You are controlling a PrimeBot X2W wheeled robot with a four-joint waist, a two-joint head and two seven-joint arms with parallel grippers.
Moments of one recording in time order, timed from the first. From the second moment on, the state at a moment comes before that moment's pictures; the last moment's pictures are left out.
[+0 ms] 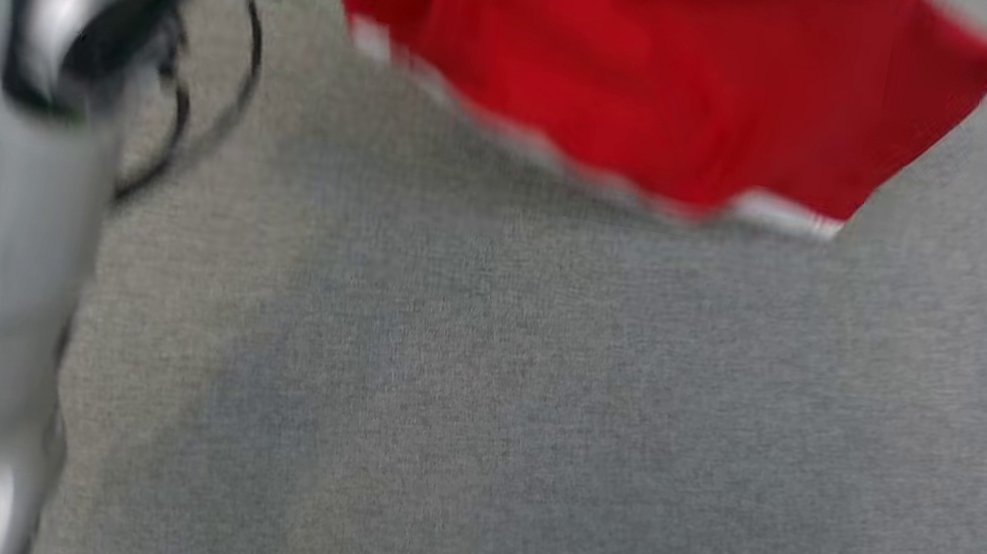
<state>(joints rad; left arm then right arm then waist) -1.00 0.14 -0.23 -0.10 -0.48 -0.12 0.53 -0.95 -0.38 -0.08 -0.17 0.76 0.13 0.48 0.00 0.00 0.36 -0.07</state>
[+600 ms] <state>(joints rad) -1.23 0.14 -0.45 0.59 -0.46 -0.13 -0.06 -1.04 -0.22 0.17 0.20 0.75 0.13 0.09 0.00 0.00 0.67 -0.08</state>
